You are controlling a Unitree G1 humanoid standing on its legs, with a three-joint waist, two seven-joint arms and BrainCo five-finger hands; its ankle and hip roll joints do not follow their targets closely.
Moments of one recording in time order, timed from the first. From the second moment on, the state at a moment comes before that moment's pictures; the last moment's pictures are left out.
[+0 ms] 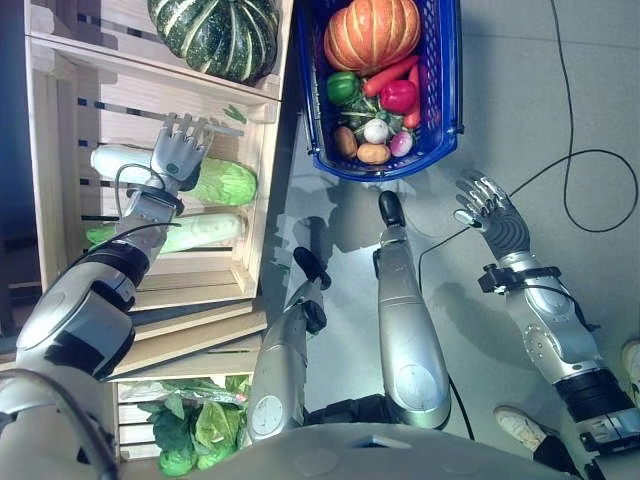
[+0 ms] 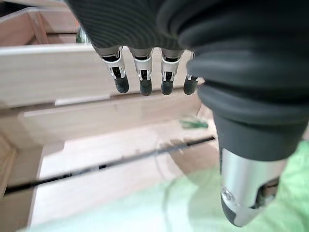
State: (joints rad) left arm -0.85 0.74 -0.80 0.98 1.02 0.15 0.46; right arm -0.04 -0.69 0.17 0.09 0.65 -0.25 0.03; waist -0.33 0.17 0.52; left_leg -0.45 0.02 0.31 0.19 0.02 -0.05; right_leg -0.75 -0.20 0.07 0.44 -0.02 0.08
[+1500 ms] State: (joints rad) left arm -0.93 0.74 -0.83 1.08 0.89 0.35 0.40; right arm -0.06 -0.69 0.17 0.07 0.69 -0.31 -0.01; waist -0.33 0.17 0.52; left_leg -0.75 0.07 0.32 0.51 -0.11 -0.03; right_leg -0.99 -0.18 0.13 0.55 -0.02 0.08
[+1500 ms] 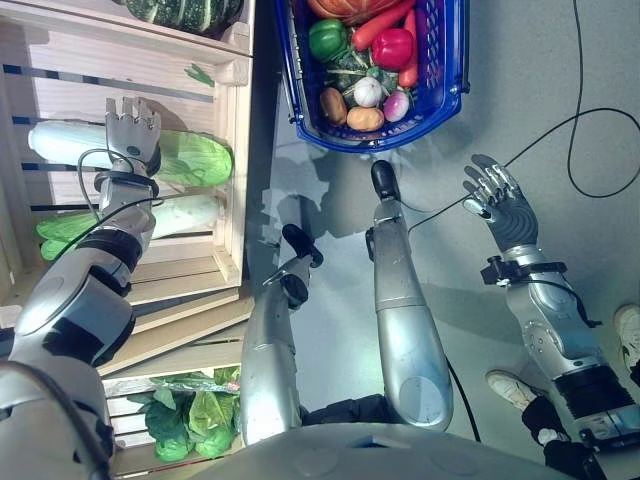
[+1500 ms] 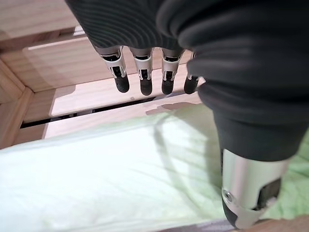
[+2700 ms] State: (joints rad) left arm -0.76 0.75 -0.69 1.07 0.71 0.34 0.56; right arm -0.02 -0.69 0.15 0.02 0.72 -0.38 0.02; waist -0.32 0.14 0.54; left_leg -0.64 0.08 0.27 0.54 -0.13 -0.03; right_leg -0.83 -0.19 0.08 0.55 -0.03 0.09
